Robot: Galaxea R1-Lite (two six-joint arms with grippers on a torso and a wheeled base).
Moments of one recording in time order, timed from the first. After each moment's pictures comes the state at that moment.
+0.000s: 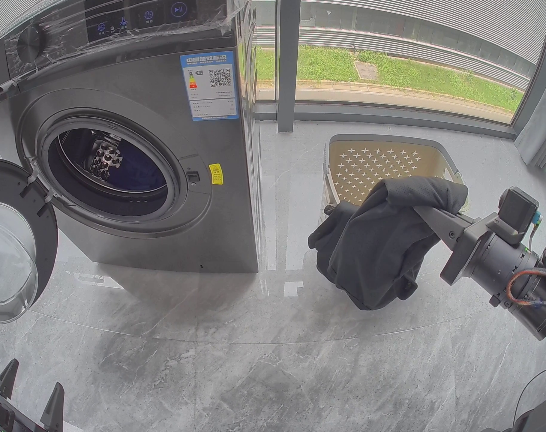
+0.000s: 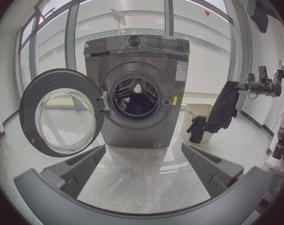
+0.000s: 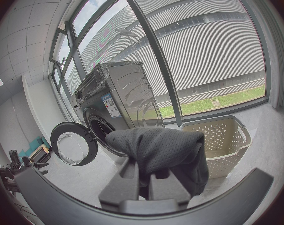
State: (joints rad) left arm 0.00 0.02 -0.02 0.01 -0.02 -0.01; right arm 0.73 1.38 -0.47 -1.04 -0.19 0.16
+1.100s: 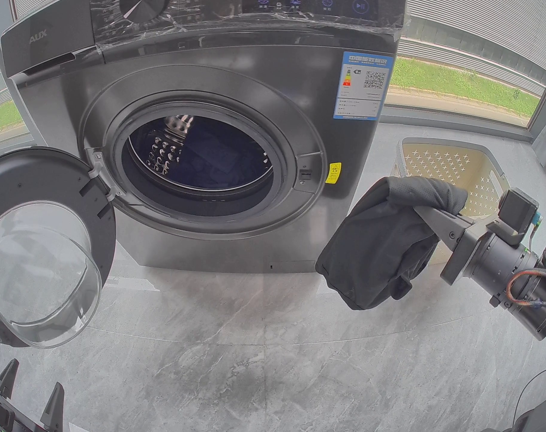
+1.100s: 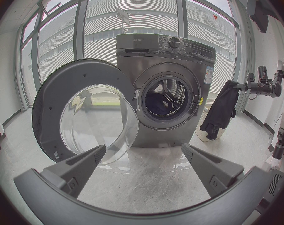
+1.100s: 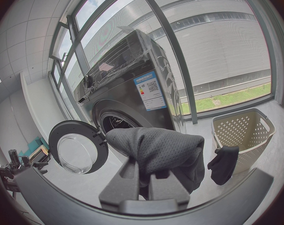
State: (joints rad) left arm 0.00 0.02 -0.02 0.01 -0.02 -0.01; right arm 0.72 1.38 -0.46 -1.04 -0.19 0.16
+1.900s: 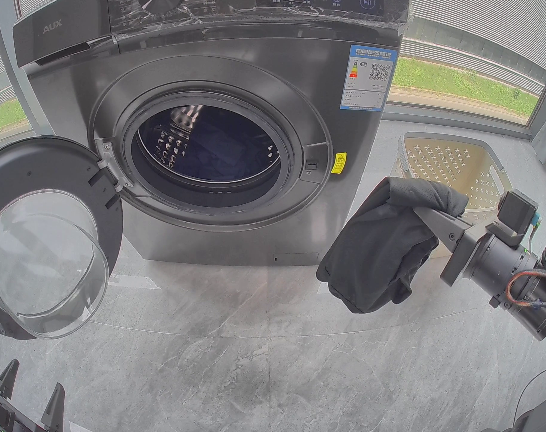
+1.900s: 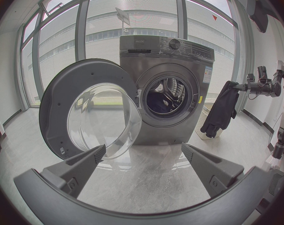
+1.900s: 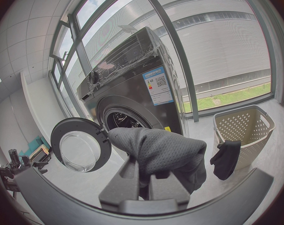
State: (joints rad) left arm 0.00 0.02 -0.02 0.01 -0.02 -0.01; right arm 0.72 1.38 -0.46 -1.03 -0.19 0.16
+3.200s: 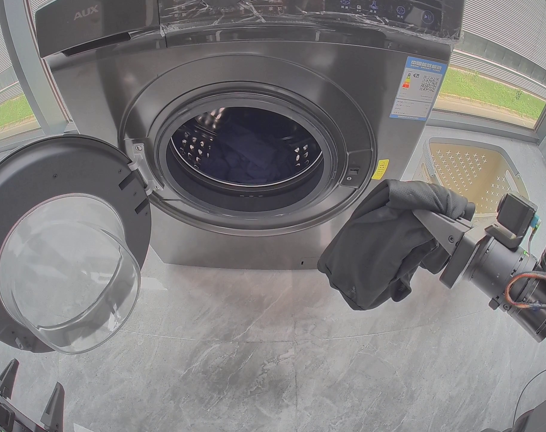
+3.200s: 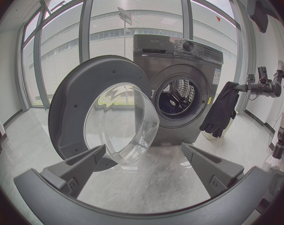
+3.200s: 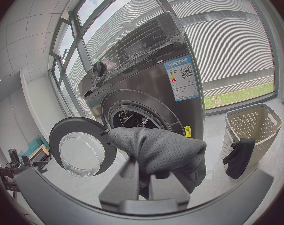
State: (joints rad) left arm 0.00 0.02 -0.02 0.01 -0.02 -0.01; right arm 0.72 1.38 -0.45 -1.03 -0.19 0.16
